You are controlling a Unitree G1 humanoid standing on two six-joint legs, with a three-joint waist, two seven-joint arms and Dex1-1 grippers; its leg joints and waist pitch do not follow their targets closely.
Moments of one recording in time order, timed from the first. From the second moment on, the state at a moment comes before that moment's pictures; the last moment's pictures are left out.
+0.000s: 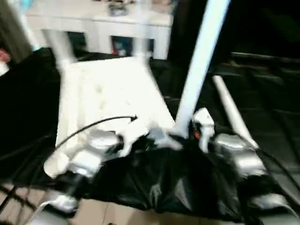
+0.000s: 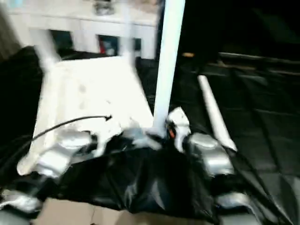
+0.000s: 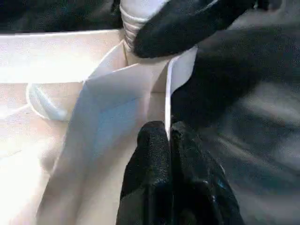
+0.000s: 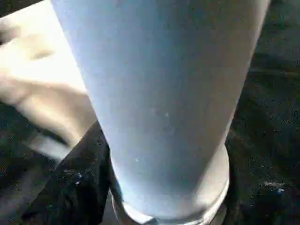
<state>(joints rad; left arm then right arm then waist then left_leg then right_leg) -0.51 0.23 -0.29 0.46 0.08 0.20 -0.83 -0.53 -0.16 0.02 0.67 0.12 0.13 0.67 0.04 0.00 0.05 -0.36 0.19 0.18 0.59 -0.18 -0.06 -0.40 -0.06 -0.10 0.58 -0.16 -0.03</state>
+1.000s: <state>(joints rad) -0.50 0.35 -0.34 0.37 0.03 0.19 -1.09 -0.50 -0.32 0.14 0.61 0.14 0.08 1.11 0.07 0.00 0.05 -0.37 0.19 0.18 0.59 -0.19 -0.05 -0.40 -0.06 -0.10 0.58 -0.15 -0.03</state>
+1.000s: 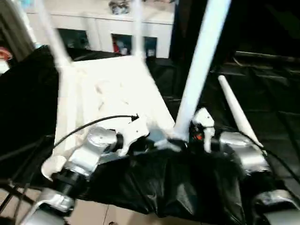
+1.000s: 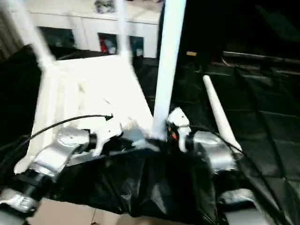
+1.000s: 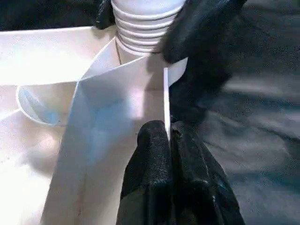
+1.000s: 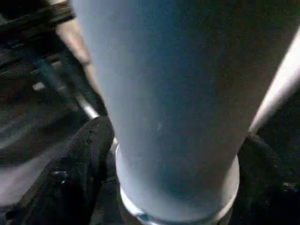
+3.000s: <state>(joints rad) -0.49 0.35 -0.32 0.37 0.03 0.18 -1.09 -0.50 -0.31 0.14 0.63 0.11 0.05 1.07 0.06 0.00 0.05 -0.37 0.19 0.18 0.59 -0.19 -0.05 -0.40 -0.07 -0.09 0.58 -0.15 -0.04</state>
